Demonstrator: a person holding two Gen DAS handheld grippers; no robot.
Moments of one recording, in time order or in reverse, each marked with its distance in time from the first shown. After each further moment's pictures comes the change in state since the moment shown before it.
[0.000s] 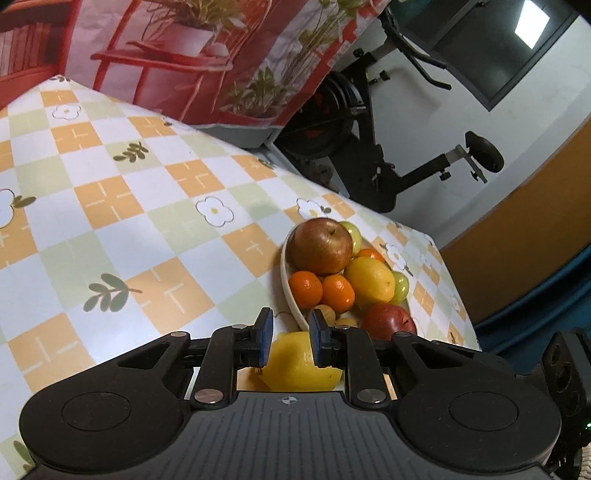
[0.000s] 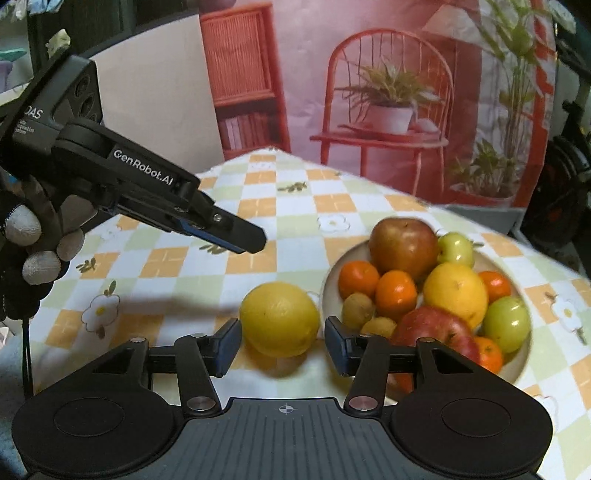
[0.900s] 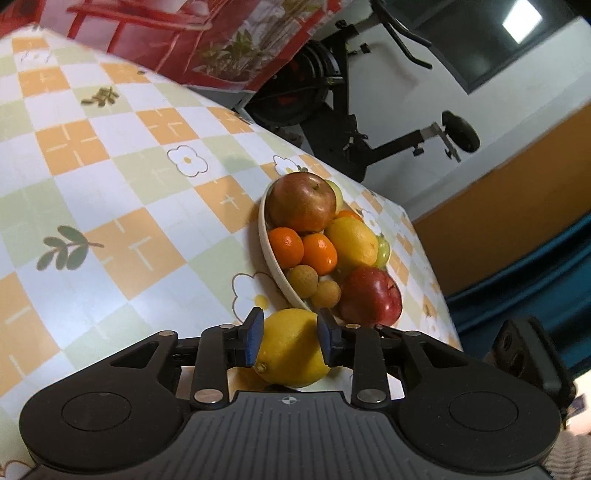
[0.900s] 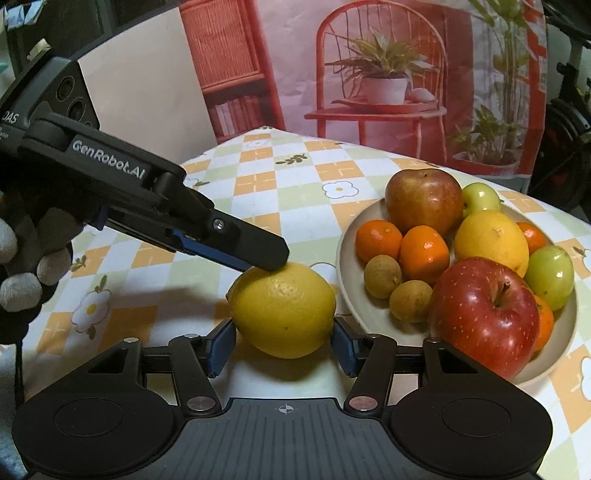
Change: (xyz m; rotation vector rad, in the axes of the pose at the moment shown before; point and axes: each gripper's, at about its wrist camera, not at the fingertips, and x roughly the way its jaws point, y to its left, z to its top) left arm 0.021 0.012 -0.018 -0.013 0.089 -0.138; right arm 0.032 -0.004 -0.020 0.088 0.022 0.028
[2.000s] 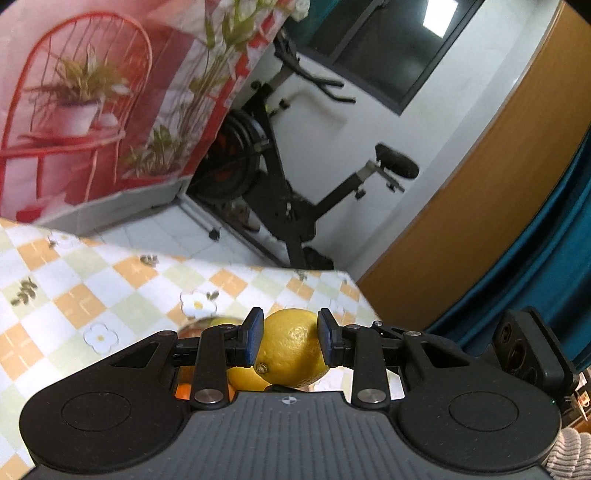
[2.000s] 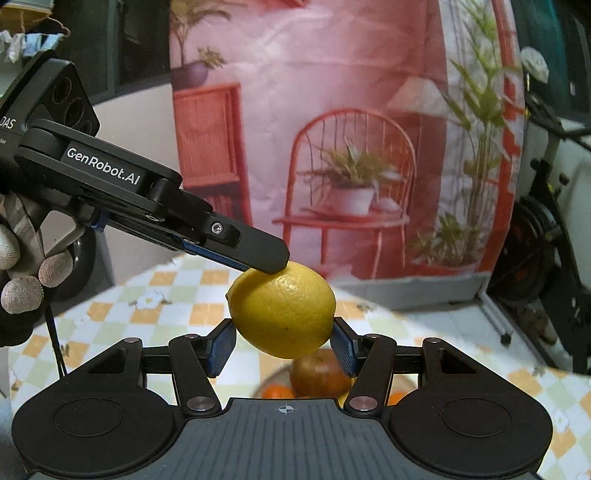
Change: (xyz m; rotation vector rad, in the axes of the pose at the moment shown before) left arm -0.020 -0.109 0.081 0.234 -0.156 -0.046; right arm -0.092 -0.047 0.099 -0.105 -0.216 -0.099
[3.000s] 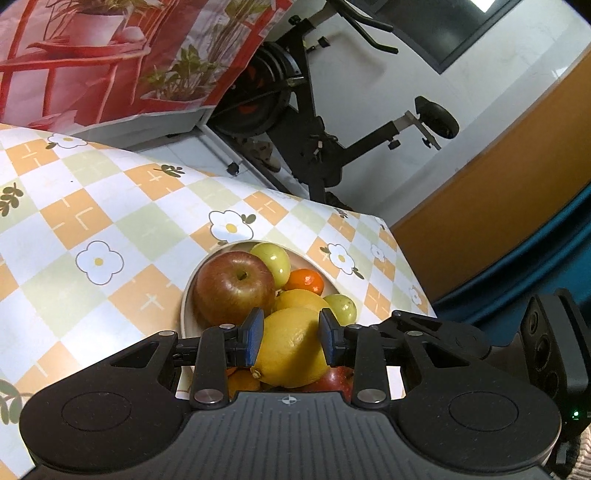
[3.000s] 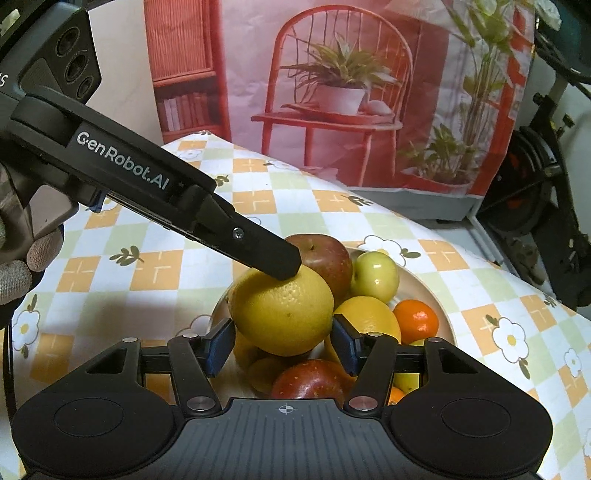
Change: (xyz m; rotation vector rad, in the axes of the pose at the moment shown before) left arm 0.054 0.059 -0.029 -0.114 0.168 0.016; right arm 0.065 0.012 -0.047 -0.015 0.295 -0.083
